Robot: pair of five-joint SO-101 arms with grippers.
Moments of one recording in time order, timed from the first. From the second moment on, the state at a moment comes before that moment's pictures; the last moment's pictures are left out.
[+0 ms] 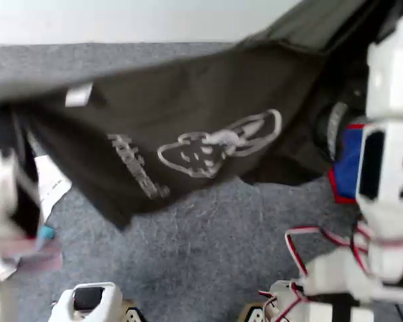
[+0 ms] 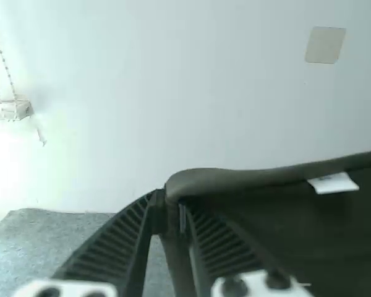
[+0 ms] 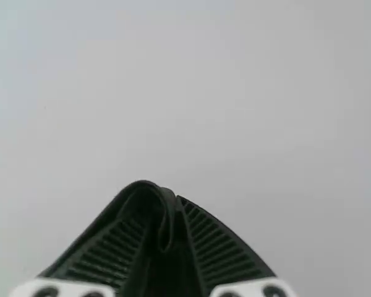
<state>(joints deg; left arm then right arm) -8.8 -41.7 -39.4 99.8 2.9 3.3 -13.6 -70.7 64.0 -0.9</state>
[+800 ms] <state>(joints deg) -9.8 -23.8 20.4 33.6 2.7 -5.0 -1.3 -22.3 44.5 12.4</state>
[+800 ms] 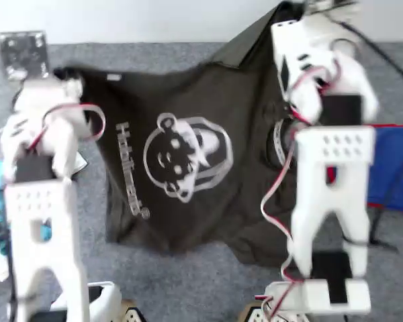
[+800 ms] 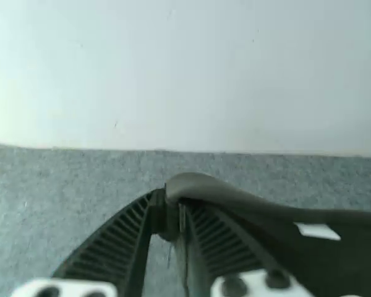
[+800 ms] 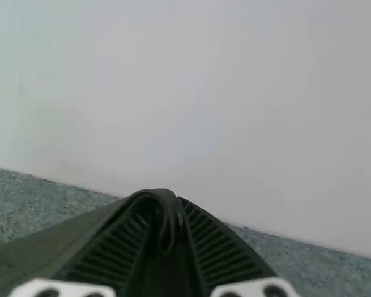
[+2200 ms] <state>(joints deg) -7.7 -40.2 -13.1 82.7 -8.8 -5.7 17.8 -93.8 78.1 11.1</state>
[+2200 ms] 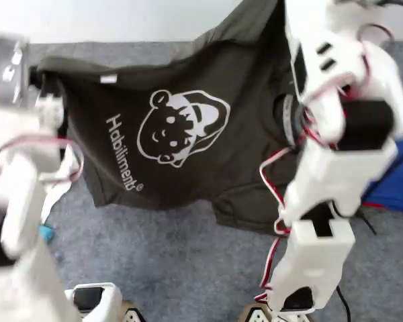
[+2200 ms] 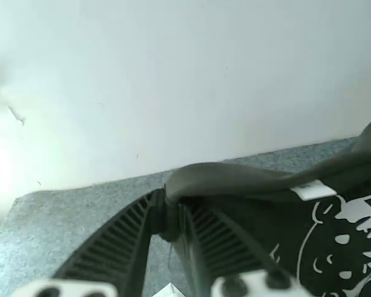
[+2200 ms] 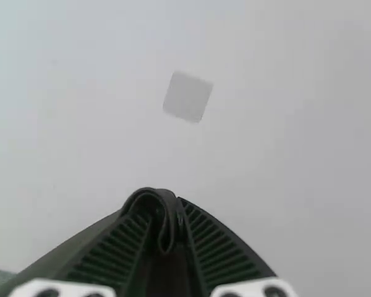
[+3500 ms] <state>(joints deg) -8.4 -12.6 -3.6 44.5 -9.0 -8.4 36.5 -78.6 53.3 10.7</state>
